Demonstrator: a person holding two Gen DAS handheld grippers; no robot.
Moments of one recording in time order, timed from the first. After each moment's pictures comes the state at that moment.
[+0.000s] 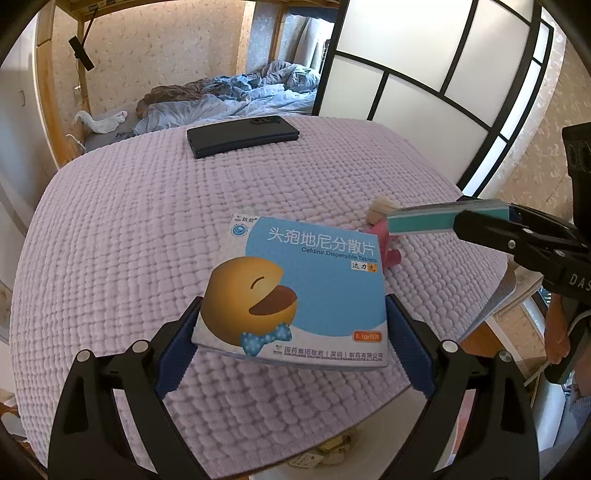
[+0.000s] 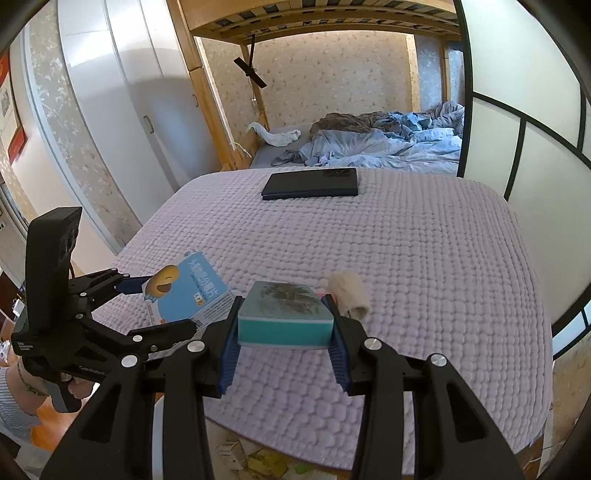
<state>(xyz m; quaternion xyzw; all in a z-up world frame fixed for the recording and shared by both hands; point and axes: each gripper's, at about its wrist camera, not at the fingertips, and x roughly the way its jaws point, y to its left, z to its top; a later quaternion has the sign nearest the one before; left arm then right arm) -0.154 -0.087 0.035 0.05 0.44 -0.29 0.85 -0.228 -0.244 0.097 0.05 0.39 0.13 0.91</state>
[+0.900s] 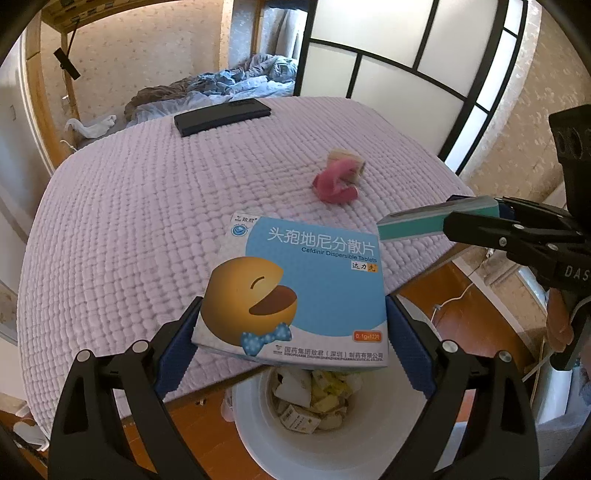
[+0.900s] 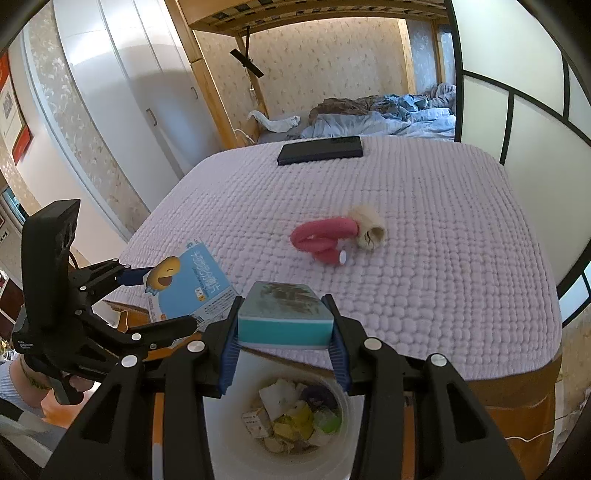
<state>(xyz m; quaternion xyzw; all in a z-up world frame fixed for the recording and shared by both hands) -0.225 -0.072 0.037 0.09 0.45 -0.32 0.83 -0.297 -0.228 0.087 0.07 0.42 0.13 0.90</state>
